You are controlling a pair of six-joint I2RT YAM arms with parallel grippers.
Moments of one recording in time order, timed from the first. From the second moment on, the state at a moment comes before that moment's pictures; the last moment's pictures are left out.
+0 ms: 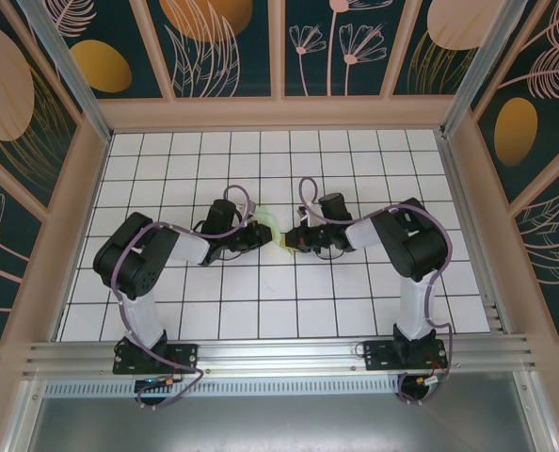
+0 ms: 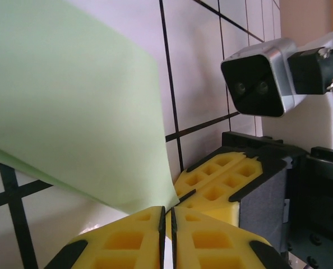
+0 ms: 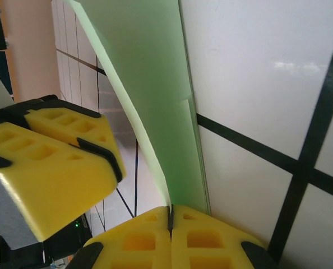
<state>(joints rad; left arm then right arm) -0.50 1.86 0.70 0.52 0.61 -0.86 0.50 1.97 0.83 0.33 -0.85 0.74</state>
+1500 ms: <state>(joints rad) -0.52 1.94 0.90 0.20 0.54 -0.86 0.49 1.95 0.92 0.08 -0.82 0.59</state>
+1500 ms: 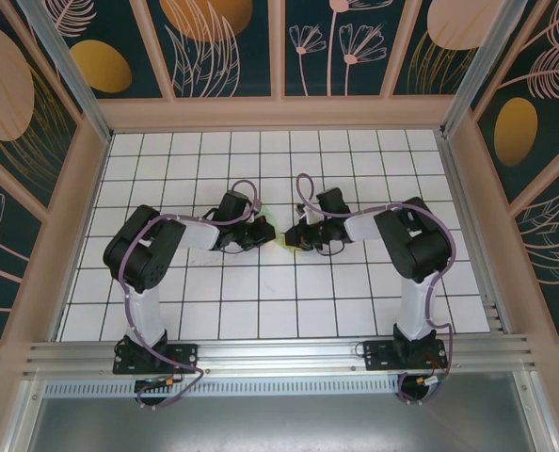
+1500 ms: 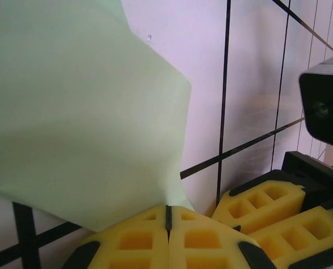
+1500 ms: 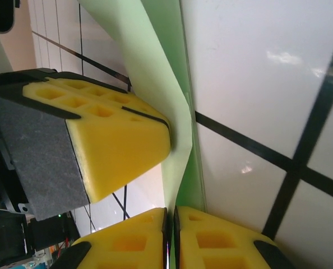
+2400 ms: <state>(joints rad) -0.52 1.95 0.92 0.18 0.54 -0.86 0.57 1.76 0.95 -0.08 -0.54 0.56</state>
